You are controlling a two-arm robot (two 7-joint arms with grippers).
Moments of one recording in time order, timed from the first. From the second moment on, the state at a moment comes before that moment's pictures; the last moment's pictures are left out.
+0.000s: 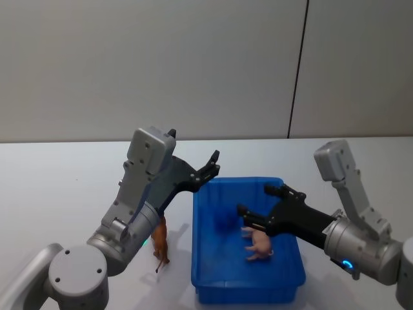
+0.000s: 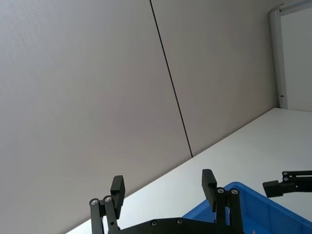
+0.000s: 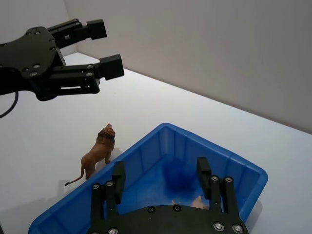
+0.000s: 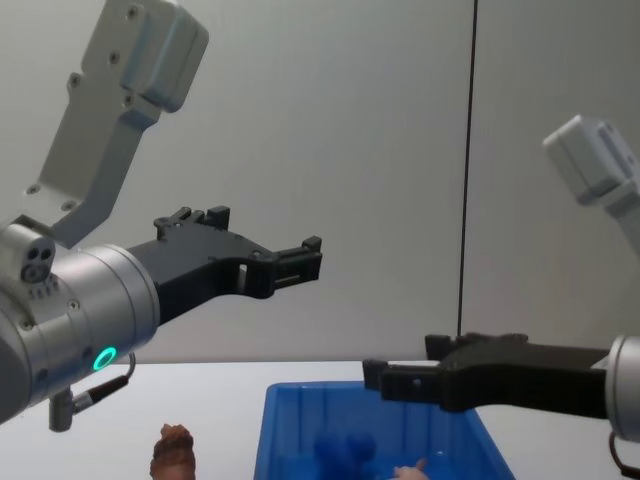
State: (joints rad) left arm -0.24 0.38 0.45 -1.63 -0.20 0.01 -0.01; right arm 0.22 0.23 -0.32 -1.50 0.23 0.23 0.51
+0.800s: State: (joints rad) left arm -0.24 0.38 0.45 -1.63 -0.20 0.01 -0.01; right arm 0.12 0.33 -0.25 -1.59 0.36 0.12 0.38
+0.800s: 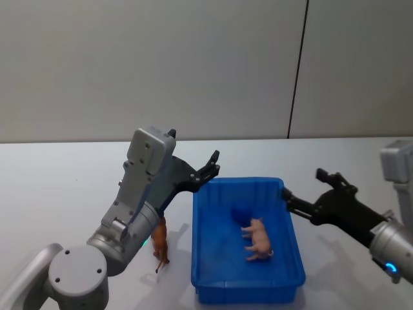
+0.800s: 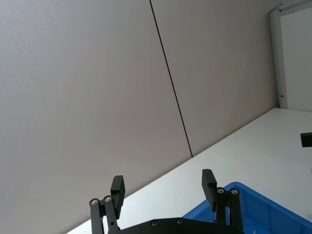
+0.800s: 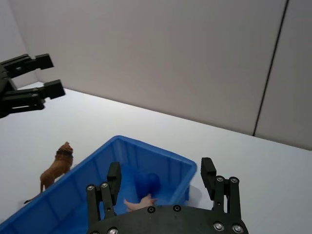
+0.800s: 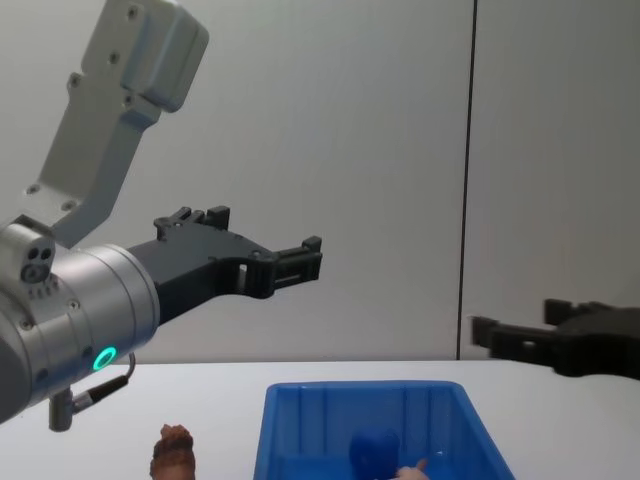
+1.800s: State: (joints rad) left arm -0.16 0.42 0.44 -1.71 -0.19 0.15 0.15; right arm 0.07 0.39 -0.21 -1.61 0.41 0.10 0.34
